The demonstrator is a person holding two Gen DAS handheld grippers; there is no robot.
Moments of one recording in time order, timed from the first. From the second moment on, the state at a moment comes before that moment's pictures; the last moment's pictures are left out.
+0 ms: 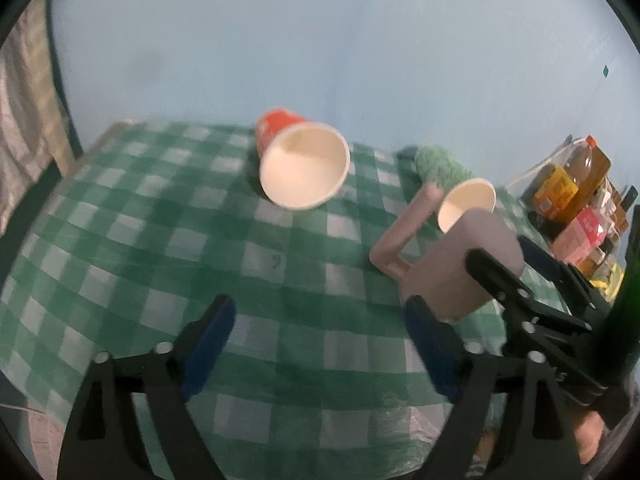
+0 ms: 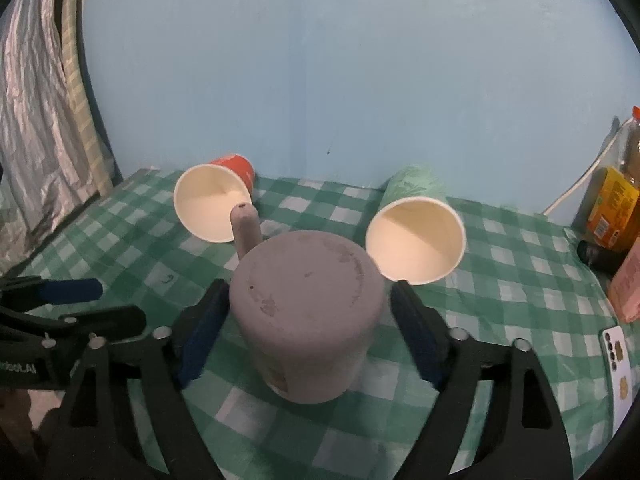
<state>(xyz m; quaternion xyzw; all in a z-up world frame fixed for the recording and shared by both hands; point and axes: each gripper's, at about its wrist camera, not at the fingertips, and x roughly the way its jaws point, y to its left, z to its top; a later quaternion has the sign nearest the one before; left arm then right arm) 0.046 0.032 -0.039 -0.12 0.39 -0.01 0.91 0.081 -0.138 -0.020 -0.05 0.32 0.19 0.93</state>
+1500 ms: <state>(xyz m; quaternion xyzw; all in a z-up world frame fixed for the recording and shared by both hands) -0.025 -0.029 0.013 -0.02 0.24 -0.01 0.97 0.011 -0.210 0.024 0.00 0.31 0.13 0.94</state>
